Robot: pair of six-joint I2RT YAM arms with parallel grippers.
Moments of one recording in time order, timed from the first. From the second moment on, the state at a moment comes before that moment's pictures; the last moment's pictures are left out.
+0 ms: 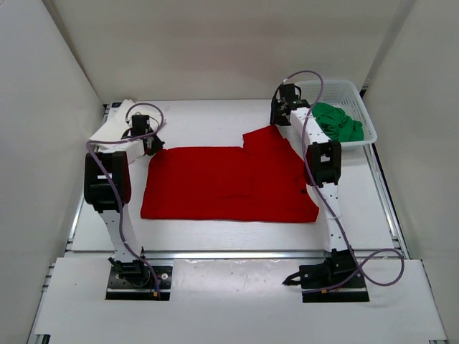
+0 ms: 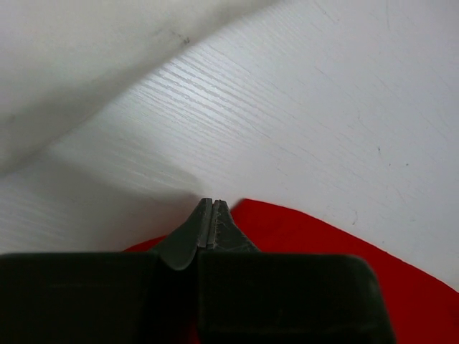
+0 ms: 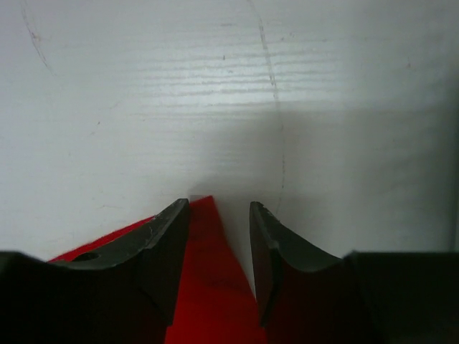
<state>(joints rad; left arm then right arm) 0.01 1.99 1.29 -0.11 -0.05 -0.60 0.18 2.69 2.50 -0.65 0.03 0.22</state>
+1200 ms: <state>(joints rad) 0.05 1.93 1.22 -0.09 -0.02 -0.62 0.14 2.07 1.86 -0.82 -0.10 0.15</state>
